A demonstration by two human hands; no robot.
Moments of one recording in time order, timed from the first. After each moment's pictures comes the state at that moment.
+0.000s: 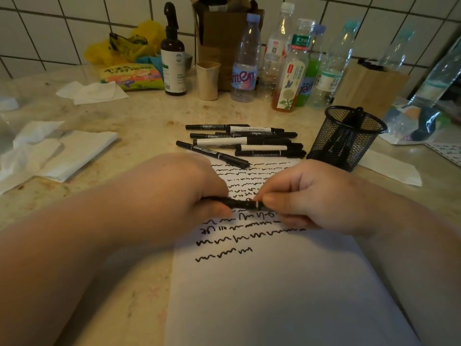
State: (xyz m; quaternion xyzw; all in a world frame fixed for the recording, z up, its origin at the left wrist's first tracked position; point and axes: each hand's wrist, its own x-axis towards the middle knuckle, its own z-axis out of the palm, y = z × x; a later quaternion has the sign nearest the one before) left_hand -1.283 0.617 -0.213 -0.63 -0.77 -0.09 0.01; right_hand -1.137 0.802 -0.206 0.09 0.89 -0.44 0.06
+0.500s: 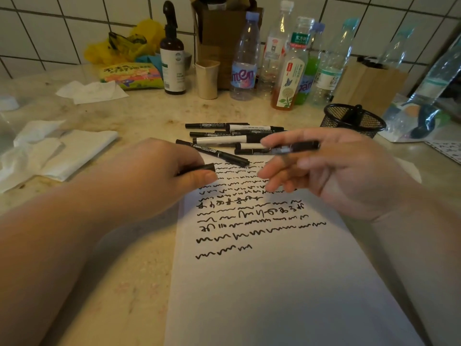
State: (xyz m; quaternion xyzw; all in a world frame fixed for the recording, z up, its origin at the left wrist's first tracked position) left_hand -1.289 0.614 -0.206 -0.45 -0.87 -0.19 -0.05; right_hand -1.135 0.817 -0.199 0.04 0.71 -0.70 -0.07
